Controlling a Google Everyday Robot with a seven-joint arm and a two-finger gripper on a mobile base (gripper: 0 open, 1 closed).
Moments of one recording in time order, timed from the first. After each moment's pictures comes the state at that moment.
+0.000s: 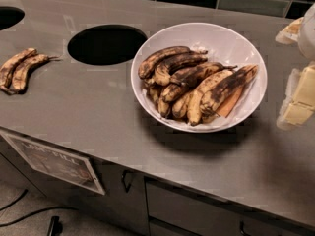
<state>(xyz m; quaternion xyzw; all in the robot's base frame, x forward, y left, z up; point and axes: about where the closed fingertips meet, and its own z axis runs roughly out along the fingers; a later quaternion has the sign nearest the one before) 0.438 -0.216 0.978 -0.60 0.78 -0.04 0.16</state>
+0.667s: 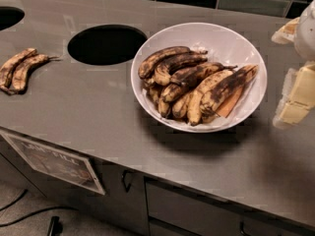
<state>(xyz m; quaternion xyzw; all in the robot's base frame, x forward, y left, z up) 0.443 -0.210 0.975 -0.61 0.77 -0.03 0.17</state>
